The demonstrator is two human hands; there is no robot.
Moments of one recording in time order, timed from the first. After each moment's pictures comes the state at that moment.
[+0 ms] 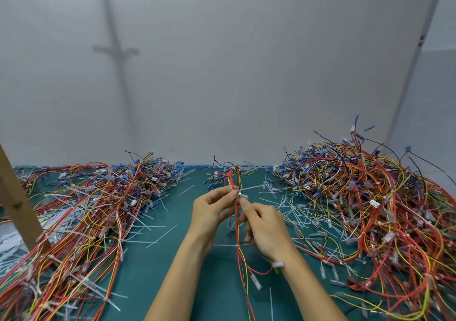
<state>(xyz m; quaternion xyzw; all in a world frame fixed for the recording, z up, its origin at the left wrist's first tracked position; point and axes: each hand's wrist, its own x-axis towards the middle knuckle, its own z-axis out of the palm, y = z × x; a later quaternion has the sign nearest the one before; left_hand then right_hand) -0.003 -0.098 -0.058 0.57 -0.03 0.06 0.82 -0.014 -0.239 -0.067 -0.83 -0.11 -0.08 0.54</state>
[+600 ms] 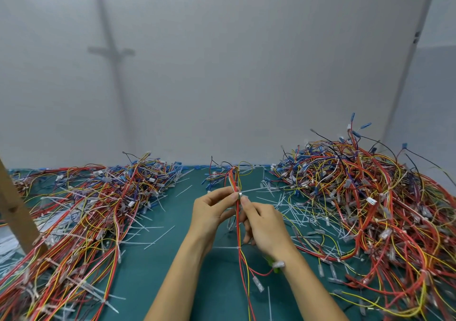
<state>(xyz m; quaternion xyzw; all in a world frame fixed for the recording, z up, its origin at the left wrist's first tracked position) 0.001 -0.101 -0.063 0.58 -0.04 0.06 0.81 -0.007 -0.240 -0.072 -0.82 -0.10 -0.07 0.56</state>
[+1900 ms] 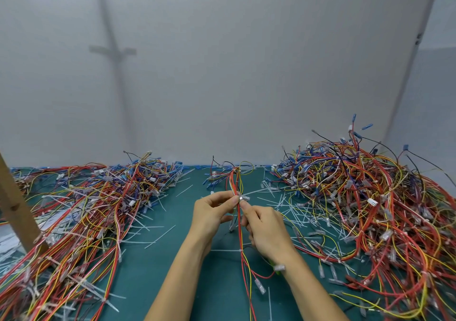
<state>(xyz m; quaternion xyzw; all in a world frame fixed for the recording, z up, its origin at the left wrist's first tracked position) -0.001 -0.100 -0.063 0.65 0.00 0.08 0.75 -0.005 -0.242 -0.075 -0.84 -0.11 -0.09 0.52</state>
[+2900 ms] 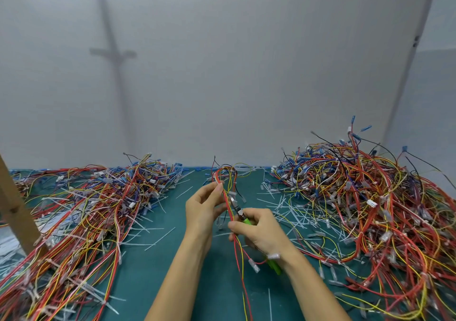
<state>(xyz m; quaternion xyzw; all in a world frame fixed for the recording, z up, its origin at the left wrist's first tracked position) 0.000 -0.101 -0.053 0.55 0.03 0.15 0.82 -0.015 -0.240 -0.061 -0.74 -0.16 0.06 0.65</state>
